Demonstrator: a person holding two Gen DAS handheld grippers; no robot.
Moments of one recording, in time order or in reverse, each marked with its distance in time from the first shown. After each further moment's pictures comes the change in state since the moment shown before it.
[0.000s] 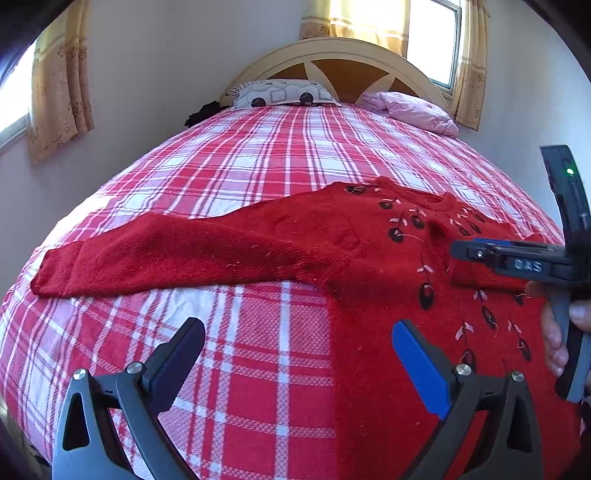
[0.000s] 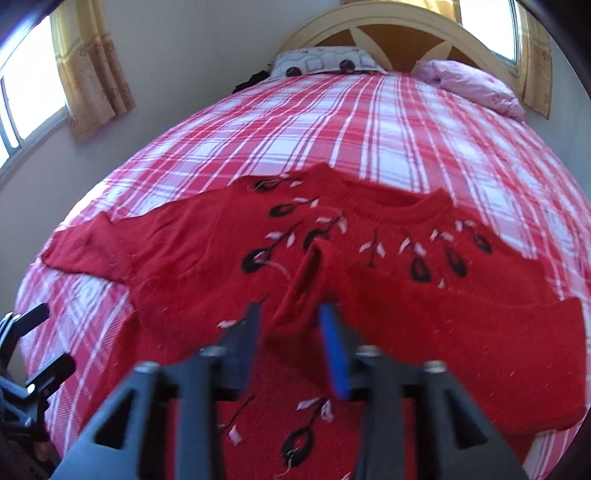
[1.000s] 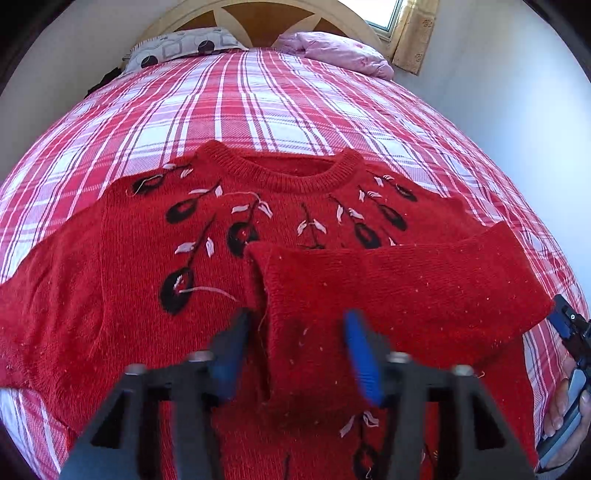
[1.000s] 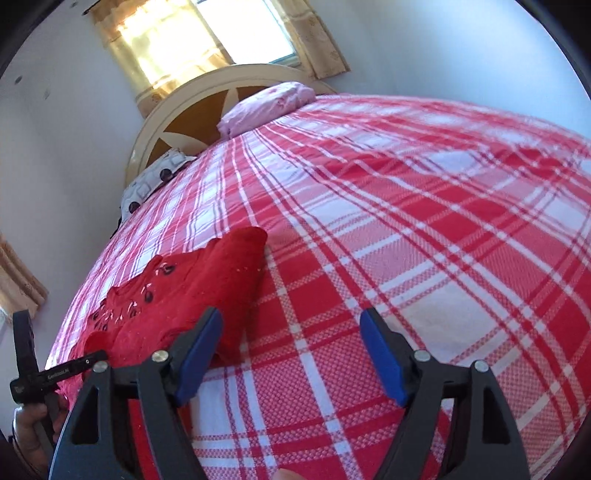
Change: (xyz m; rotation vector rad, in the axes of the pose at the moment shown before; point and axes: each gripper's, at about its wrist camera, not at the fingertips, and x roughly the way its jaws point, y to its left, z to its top) left arm 0.130 -0.160 0.066 0.109 0.224 -0.259; right arm -0.130 -0.239 -0.136 0.660 -0.340 -0.246
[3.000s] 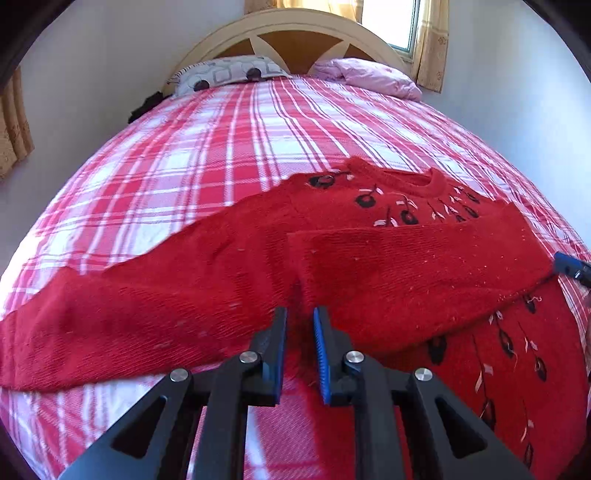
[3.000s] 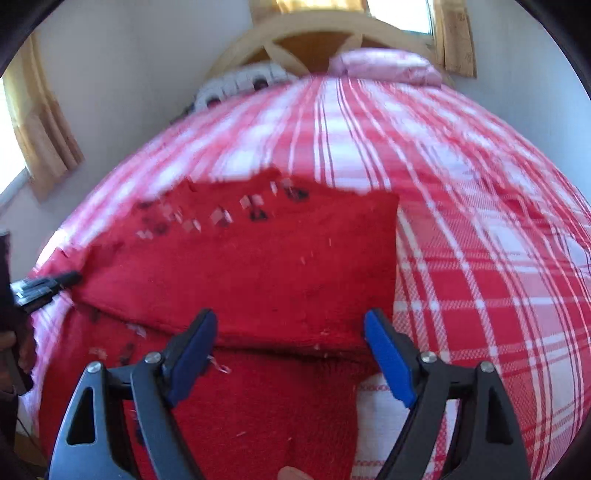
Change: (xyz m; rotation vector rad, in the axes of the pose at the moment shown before) left arm -0.080 0.127 -0.046 0.030 -0.113 0.156; right arm 0.032 0.140 -0.028 -0.460 0.195 0.127
